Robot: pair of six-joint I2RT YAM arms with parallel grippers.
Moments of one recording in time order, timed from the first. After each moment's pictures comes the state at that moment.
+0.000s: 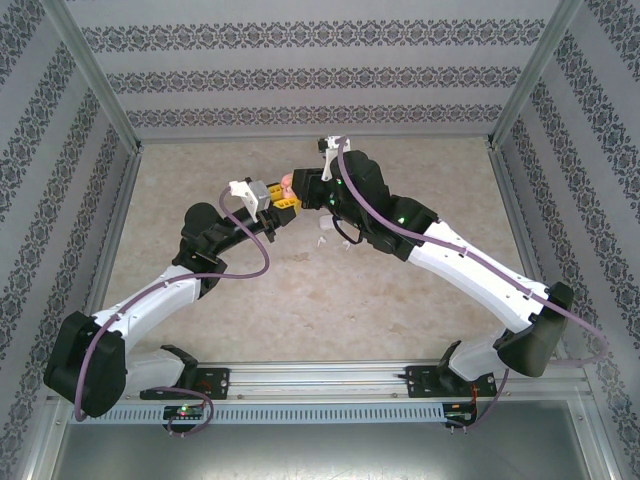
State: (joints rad) left arm -0.43 1.22 0.69 0.74 0.55 -0.05; right arm 0.87 1.44 1.49 -0.38 0.17 0.58
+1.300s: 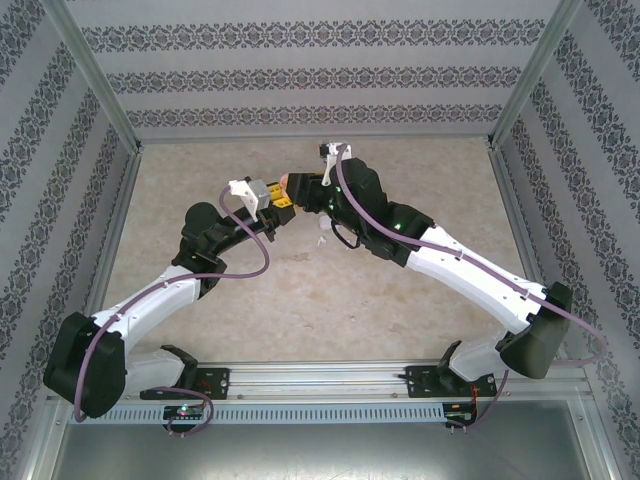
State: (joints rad) left arm -0.43 1.21 0.69 0.72 0.53 -0.05; right arm 0.87 1.42 1.42 -0.30 0.20 0.60
